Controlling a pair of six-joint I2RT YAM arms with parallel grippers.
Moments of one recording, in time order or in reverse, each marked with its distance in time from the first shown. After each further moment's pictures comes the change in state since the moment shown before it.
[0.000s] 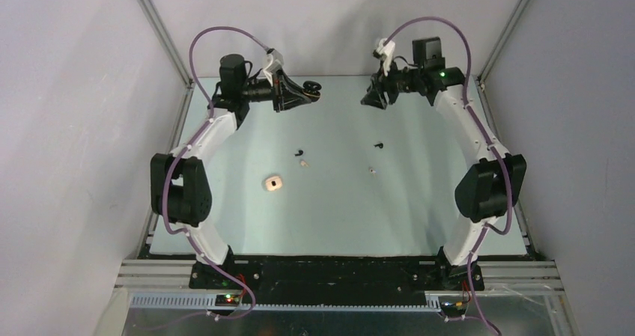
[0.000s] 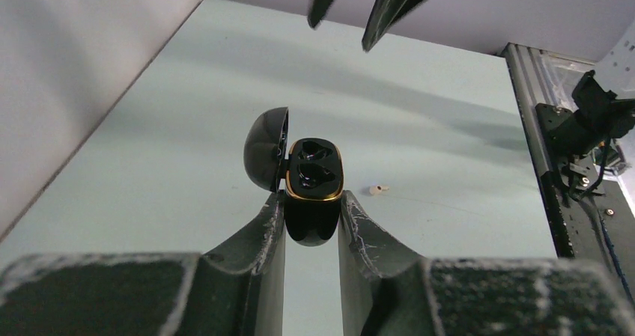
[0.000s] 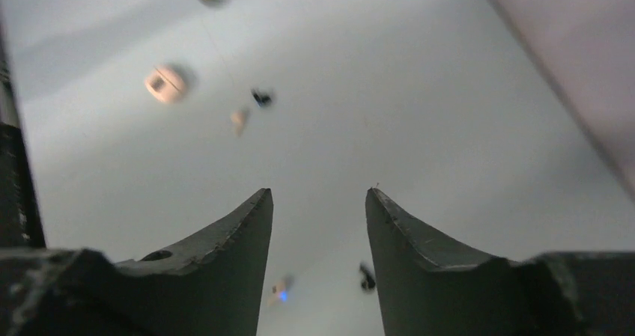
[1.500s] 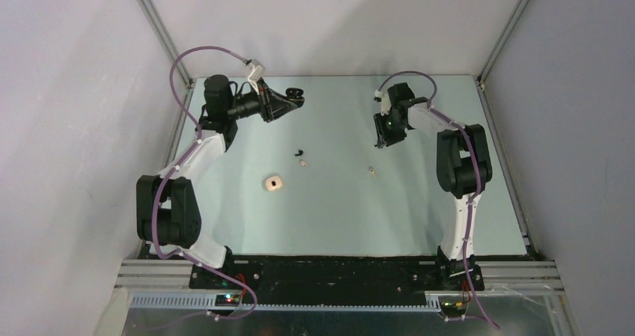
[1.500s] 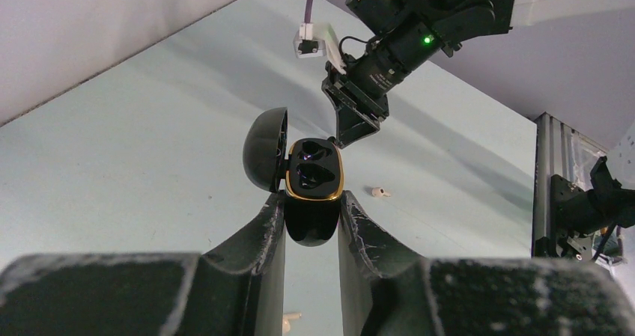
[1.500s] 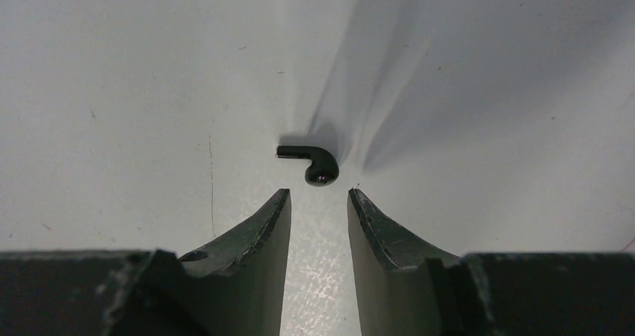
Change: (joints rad) left arm 0.068 -0.194 -0.303 0.162 -0.227 -0.264; right arm 0.003 0.275 -0.304 0.031 0.686 0.424
